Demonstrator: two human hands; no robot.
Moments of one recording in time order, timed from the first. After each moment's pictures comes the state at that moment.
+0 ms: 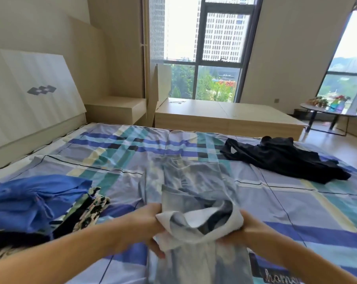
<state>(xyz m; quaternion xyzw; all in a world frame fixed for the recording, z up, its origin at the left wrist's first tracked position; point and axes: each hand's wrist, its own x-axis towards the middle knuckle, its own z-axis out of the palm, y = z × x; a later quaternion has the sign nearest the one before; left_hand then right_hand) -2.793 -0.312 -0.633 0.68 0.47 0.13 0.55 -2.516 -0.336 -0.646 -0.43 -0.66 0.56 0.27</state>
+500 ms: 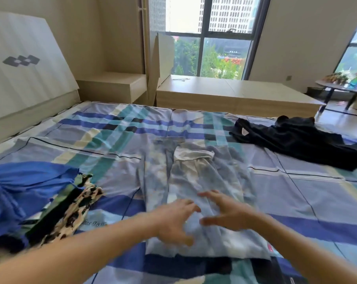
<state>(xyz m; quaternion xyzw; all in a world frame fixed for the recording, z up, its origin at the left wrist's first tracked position) -2.747 -0.191 -0.748 0.89 0.39 -0.03 0.23 -2.530 -0.189 -0.740 -0.55 -0.78 0.29 0.03</state>
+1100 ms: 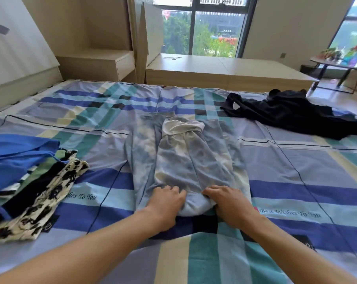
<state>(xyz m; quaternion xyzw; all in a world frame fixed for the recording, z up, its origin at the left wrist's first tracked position) -2.706 -0.219 -0.817 0.87 0.48 -0.12 -0.05 -2.498 -0.234 -0.817 -0.55 -0.83 0.04 0.04</state>
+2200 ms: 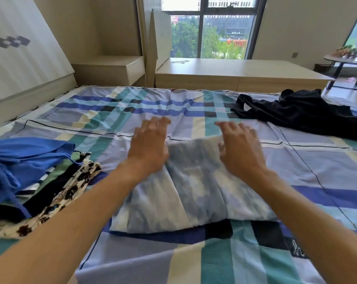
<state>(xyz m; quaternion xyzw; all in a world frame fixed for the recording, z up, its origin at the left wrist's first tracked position) -2.756 -0.163 -0.713 0.77 0.59 0.22 -0.09 -2.531 -0.186 -0.717 -0.62 -0.74 -0.15 0.22</state>
